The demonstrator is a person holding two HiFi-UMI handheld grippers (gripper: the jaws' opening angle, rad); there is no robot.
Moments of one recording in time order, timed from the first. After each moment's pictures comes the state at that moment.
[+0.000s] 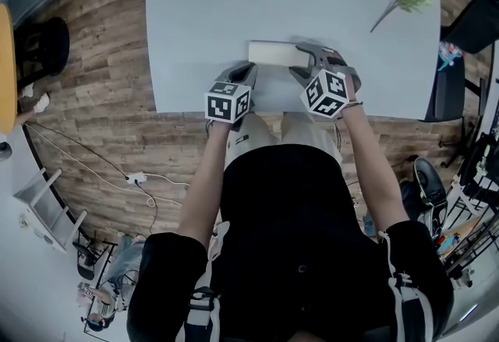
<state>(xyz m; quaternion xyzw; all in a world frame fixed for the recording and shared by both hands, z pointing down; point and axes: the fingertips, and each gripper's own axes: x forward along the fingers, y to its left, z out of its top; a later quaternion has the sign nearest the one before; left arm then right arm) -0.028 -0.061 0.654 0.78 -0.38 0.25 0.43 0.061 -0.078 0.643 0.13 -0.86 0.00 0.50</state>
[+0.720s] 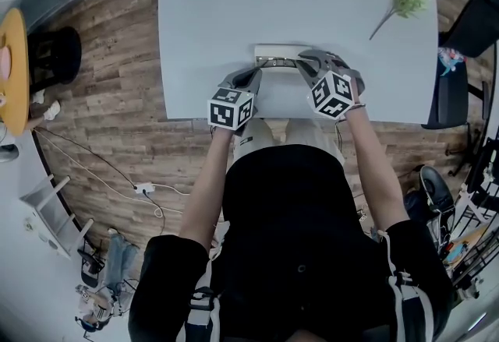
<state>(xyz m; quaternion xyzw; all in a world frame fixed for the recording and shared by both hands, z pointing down) -0.029 -0.072 0.609 0.81 -0.38 0.24 0.39 0.063 -0.097 0.607 0.17 -0.86 -0.01 0.47</state>
